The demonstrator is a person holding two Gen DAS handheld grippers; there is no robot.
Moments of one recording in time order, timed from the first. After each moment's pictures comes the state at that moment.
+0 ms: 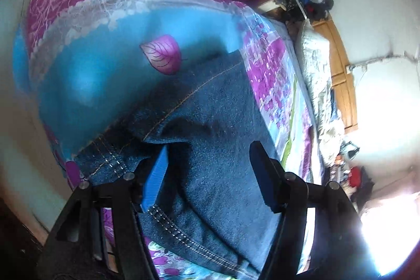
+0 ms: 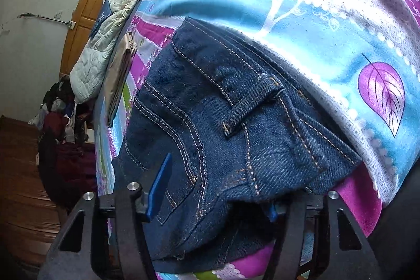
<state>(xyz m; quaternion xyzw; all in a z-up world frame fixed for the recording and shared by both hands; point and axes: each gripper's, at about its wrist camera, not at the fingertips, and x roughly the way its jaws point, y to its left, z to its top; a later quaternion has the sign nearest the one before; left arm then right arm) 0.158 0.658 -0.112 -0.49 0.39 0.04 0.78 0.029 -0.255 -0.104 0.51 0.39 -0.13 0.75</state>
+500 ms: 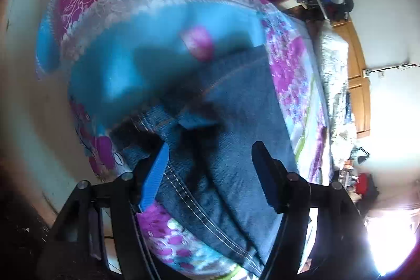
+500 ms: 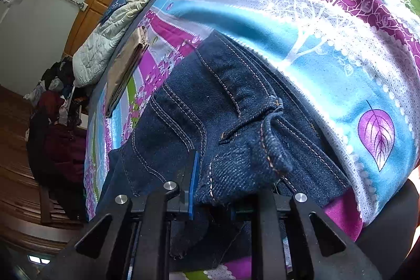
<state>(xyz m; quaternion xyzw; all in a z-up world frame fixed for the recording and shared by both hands) 0.134 0.658 -0.114 -0.49 0.42 0.09 0.76 0.039 -0.257 -0.078 0.46 0.40 -0.12 0.79</state>
